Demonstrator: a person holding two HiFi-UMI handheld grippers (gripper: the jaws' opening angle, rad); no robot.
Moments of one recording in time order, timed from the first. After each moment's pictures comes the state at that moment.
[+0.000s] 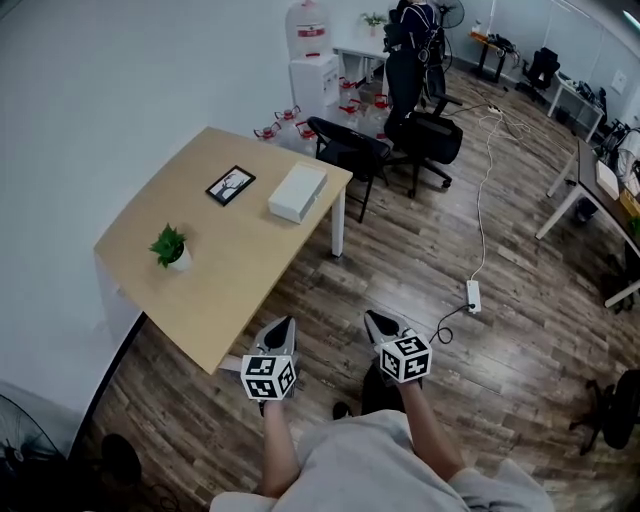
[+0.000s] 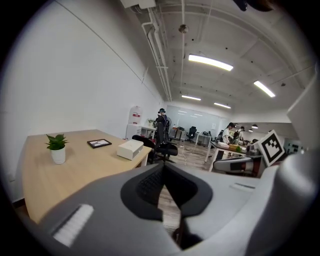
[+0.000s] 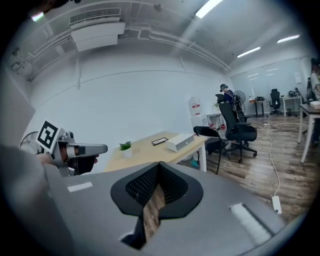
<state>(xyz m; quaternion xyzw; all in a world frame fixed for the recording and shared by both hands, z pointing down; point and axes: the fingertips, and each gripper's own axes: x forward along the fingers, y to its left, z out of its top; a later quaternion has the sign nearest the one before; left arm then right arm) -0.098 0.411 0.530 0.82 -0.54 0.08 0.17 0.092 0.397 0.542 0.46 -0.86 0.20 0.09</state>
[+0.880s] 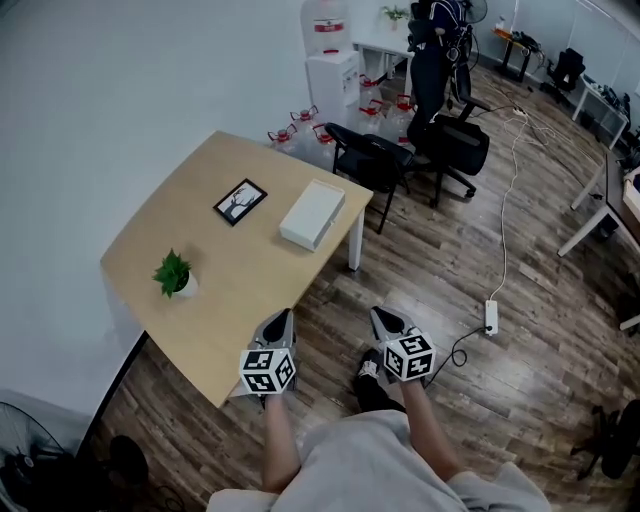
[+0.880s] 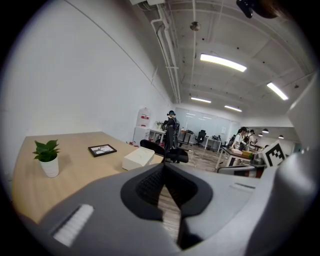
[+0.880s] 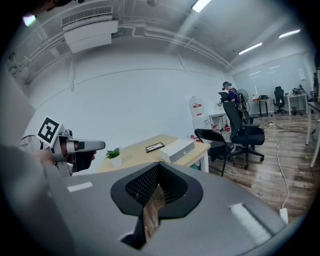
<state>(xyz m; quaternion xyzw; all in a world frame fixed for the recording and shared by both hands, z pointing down) -0.130 0.249 0.519 0.79 -0.58 0.07 0.18 0.076 0.232 0.545 0.45 -0.87 0.20 0.08</state>
